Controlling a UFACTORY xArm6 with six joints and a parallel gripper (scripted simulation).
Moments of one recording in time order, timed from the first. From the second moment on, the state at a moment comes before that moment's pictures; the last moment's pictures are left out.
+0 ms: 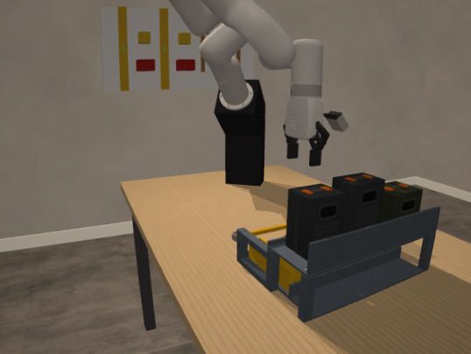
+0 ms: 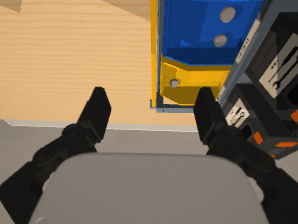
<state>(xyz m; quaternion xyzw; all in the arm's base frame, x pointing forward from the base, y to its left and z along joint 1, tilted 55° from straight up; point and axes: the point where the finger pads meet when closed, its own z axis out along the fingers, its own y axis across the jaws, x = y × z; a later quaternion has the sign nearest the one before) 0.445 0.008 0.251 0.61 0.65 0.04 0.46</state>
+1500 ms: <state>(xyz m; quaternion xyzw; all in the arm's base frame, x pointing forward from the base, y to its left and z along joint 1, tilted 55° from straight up) 0.454 -0.001 0.242 0.61 0.65 0.04 0.46</state>
